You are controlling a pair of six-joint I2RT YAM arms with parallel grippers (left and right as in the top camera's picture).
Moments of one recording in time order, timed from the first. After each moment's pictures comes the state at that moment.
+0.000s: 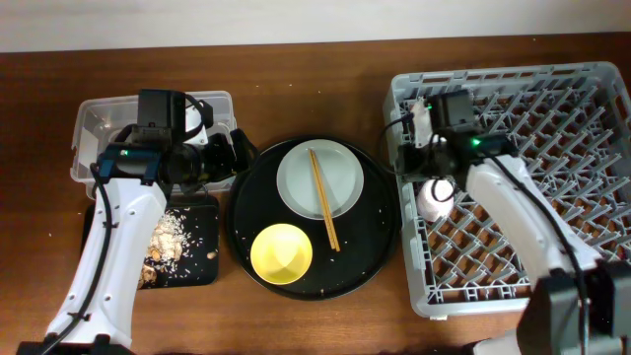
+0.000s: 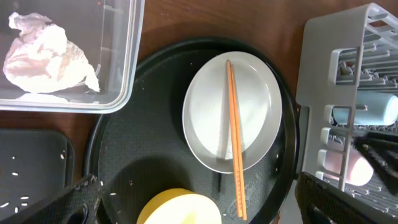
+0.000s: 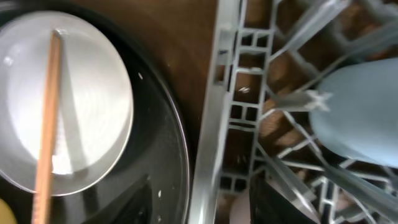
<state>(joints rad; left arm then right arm) -0.08 1.50 1.33 -0.90 0.35 -0.40 0.18 1.65 1.21 -0.70 -0.12 0.06</state>
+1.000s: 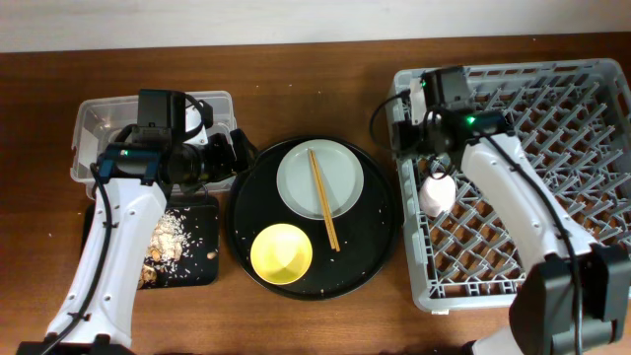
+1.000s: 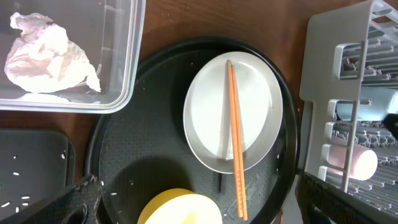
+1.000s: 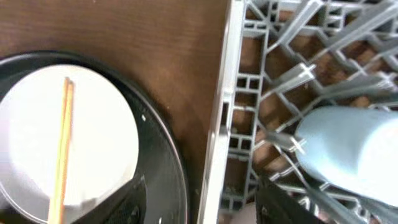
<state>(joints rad) -0.08 1.50 1.33 -0.90 0.35 -0.40 0.19 1.71 1.41 -0.78 -0.07 0.07</state>
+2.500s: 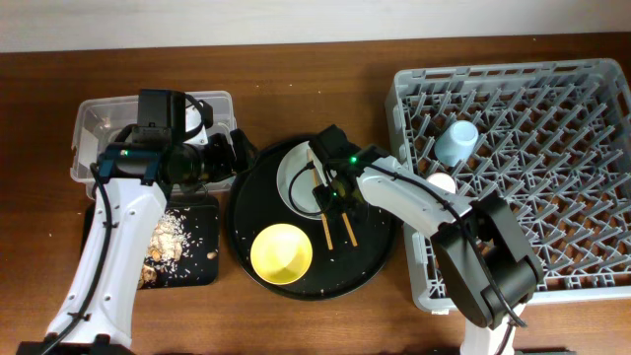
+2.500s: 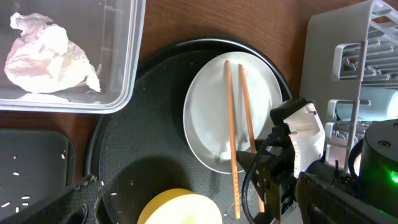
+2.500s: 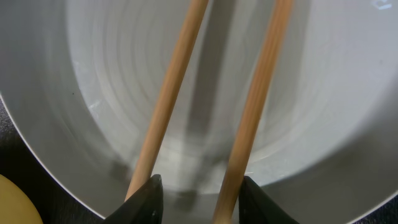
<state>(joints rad) -0.08 1.50 1.33 -0.90 0.35 -0.40 0.58 1.98 1.34 -0.70 -0.07 0.11</state>
